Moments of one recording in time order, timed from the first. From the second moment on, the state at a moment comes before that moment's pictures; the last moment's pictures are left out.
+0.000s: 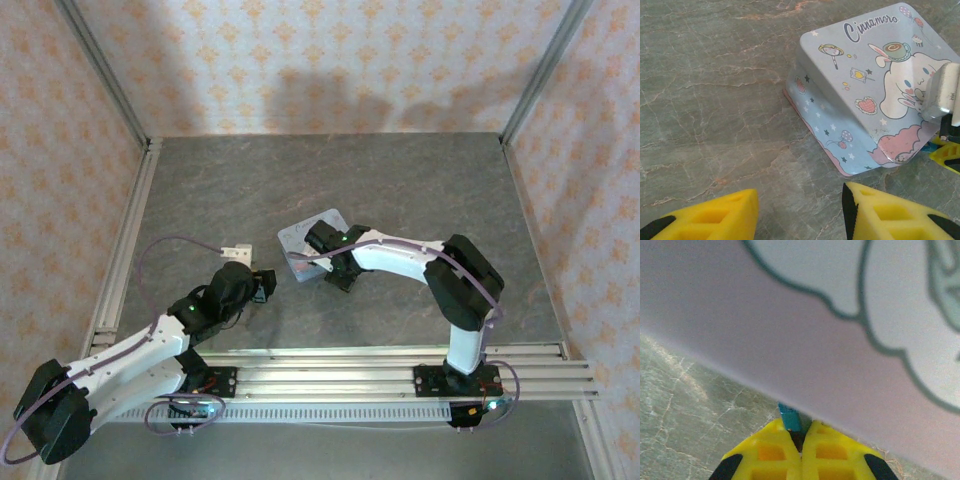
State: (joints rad) left arm -0.65 0.84 0.36 -0.17 -0.26 -0.57; right arm 0.86 1.83 1.22 -0.77 0.20 -0.27
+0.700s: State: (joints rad) left arm -0.44 0.99 0.37 -0.18 -0.08 -0.65; right arm 0.95 1.82 1.23 -0.71 0.37 -0.47
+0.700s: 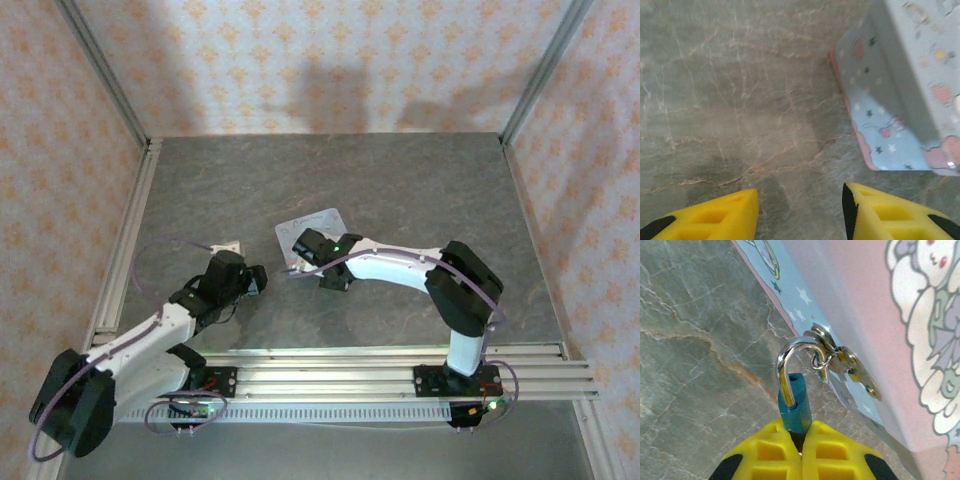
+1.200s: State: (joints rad) left arm -0.36 1.30 0.53 -0.07 0.11 -0.65; right arm 0.97 1.90 1.25 -0.64 0.42 -0.55
